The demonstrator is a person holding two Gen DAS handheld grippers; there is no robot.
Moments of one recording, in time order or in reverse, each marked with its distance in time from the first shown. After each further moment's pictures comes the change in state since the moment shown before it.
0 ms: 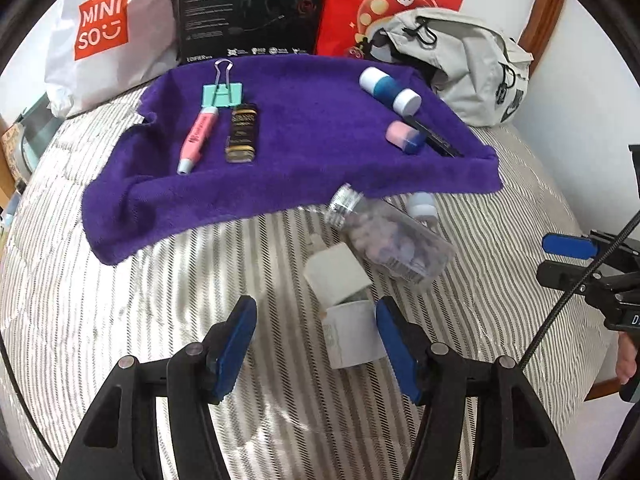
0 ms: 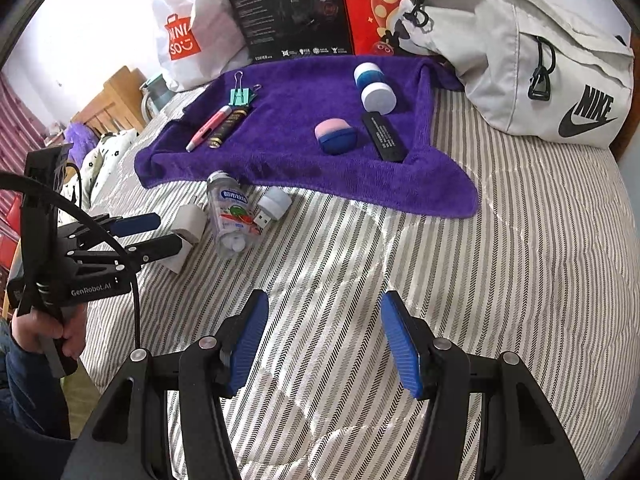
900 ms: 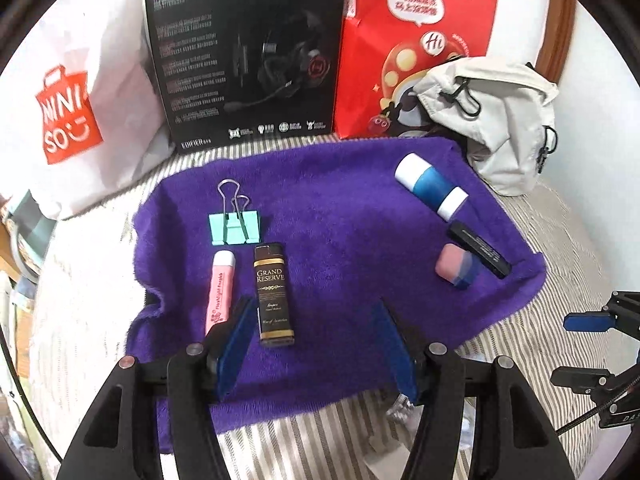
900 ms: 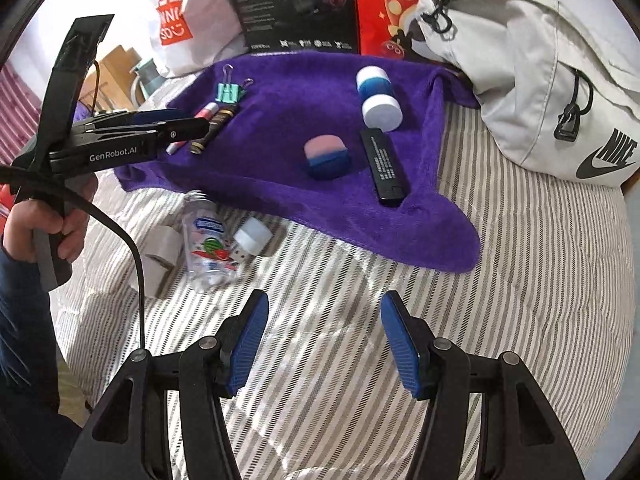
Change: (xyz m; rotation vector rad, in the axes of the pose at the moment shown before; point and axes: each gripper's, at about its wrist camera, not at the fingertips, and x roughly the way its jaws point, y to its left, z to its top) left arm 0.015 0.022 0.113 0.086 -0.111 0.070; right arm 0.019 -0.001 0.040 -0.065 0.058 -0.034
